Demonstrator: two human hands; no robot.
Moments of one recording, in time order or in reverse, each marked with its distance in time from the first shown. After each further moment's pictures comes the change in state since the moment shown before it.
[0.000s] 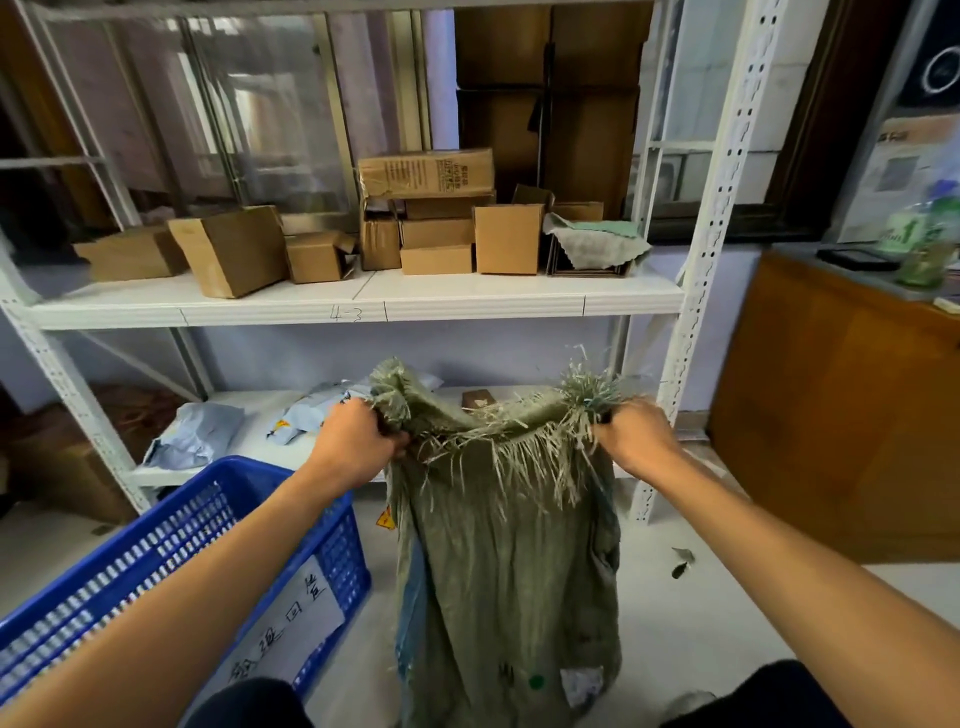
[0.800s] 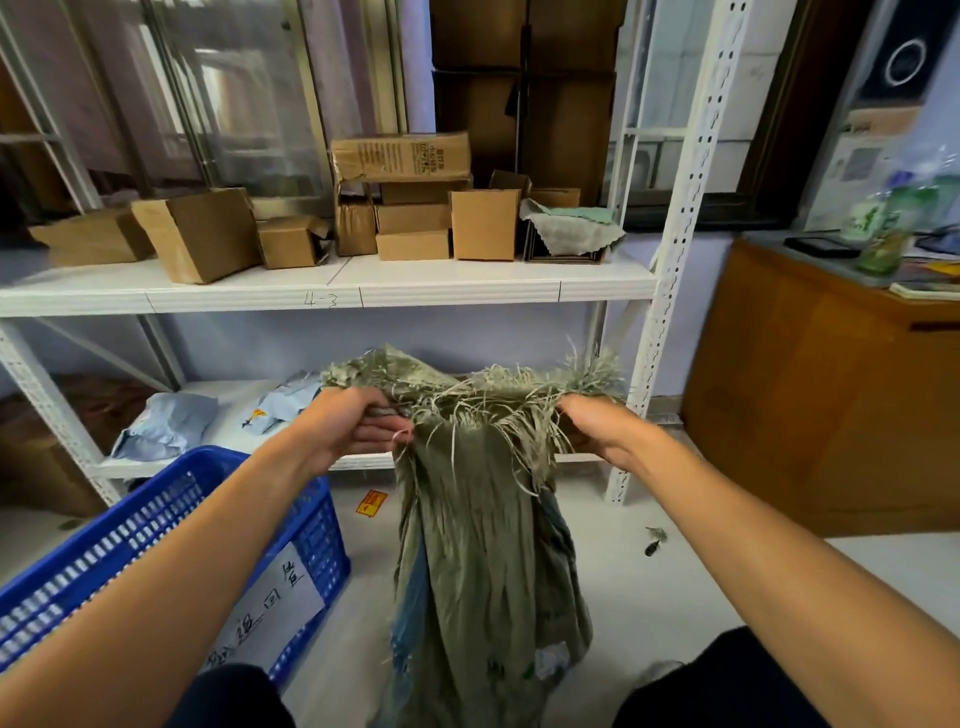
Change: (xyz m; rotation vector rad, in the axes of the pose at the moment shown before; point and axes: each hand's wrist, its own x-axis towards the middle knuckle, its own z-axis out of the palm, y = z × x) left_hand -0.005 0.024 -0.006 -0.980 -0.351 -0.428; right_hand -0.003 -0.011 0.003 0.869 -0.307 0.360
